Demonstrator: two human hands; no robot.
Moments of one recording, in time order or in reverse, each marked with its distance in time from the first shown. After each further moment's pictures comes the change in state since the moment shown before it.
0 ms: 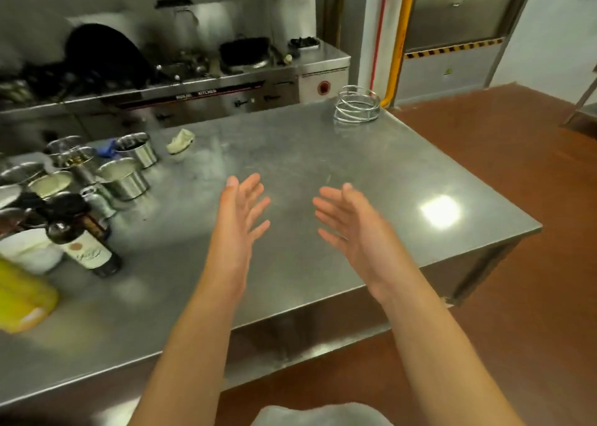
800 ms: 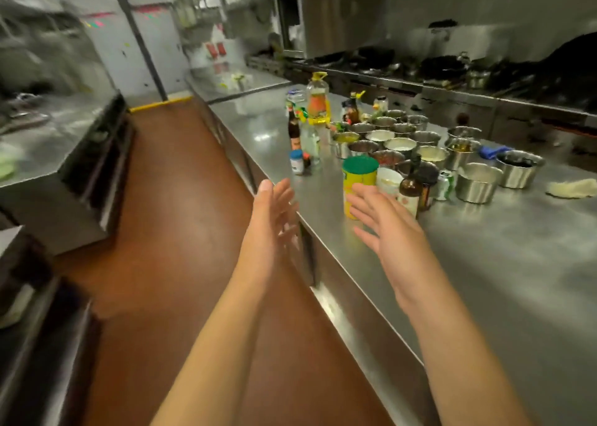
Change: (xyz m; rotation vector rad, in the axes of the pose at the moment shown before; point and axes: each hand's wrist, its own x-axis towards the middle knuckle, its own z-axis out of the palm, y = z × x) left_hand -0.193 0.064 -0.098 0.019 1.279 0.308; right_hand -0.045 0.021 0.198 -0.231 -1.221 0.126
